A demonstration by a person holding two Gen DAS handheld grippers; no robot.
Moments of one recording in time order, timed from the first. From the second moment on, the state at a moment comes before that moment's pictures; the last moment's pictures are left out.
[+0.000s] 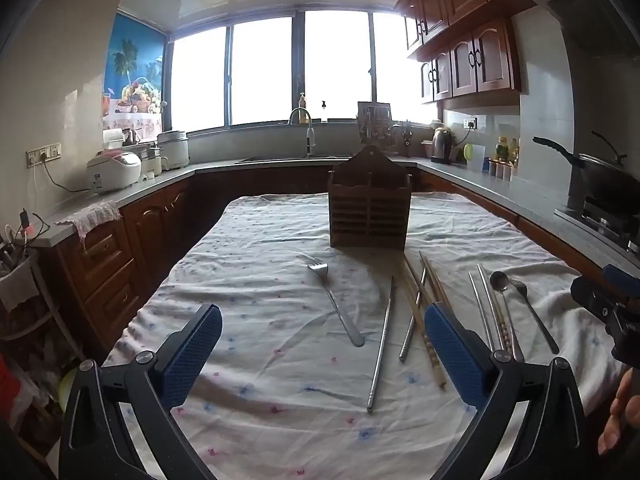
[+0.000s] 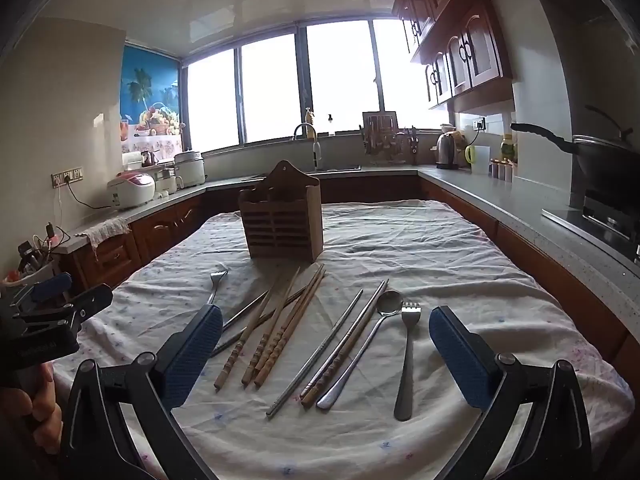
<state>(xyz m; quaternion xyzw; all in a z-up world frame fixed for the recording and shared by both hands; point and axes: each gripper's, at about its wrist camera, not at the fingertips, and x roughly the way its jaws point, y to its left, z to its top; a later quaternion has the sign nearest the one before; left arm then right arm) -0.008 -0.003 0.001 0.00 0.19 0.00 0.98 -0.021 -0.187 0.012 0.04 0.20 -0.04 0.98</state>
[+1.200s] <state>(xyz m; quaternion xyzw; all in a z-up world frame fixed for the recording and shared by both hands) -0.001 -0.001 -0.001 0.00 0.20 0.00 0.98 -0.021 -0.184 0.021 0.05 0.20 -0.02 0.98</state>
